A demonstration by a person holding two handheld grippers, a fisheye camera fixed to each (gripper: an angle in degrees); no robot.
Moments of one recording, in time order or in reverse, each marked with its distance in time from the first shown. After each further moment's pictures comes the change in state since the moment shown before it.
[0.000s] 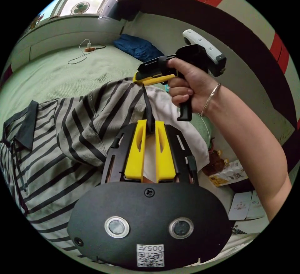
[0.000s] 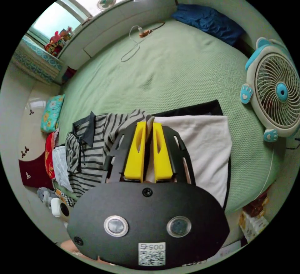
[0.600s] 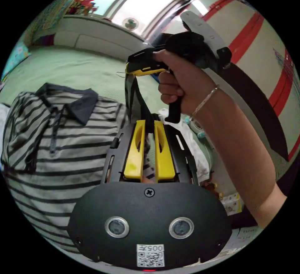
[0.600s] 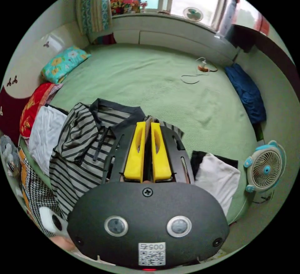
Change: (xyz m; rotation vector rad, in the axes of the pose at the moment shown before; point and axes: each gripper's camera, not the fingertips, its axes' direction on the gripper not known) left arm -0.131 0.087 -0.160 0.241 -0.129 -0.357; right arm -0.313 0.025 0.062 0.071 0.185 -0.523
